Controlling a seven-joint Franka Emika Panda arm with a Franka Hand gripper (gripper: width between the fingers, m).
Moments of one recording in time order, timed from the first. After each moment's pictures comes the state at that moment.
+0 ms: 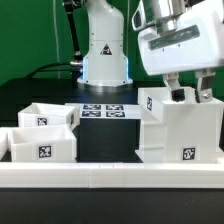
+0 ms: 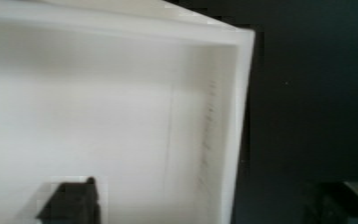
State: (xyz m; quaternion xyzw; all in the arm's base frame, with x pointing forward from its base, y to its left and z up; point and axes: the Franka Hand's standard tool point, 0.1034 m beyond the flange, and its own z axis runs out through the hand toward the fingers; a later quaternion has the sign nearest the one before) arm 0.629 0.091 0.124 -0.80 0.57 -0.02 0.15
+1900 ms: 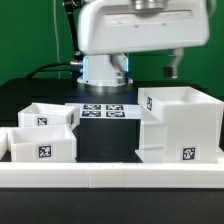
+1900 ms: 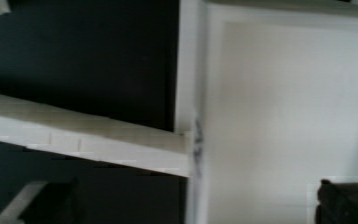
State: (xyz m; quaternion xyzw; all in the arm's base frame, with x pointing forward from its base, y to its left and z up) arm 0.585 0.010 0.142 -0.99 -0.15 -0.07 0.03
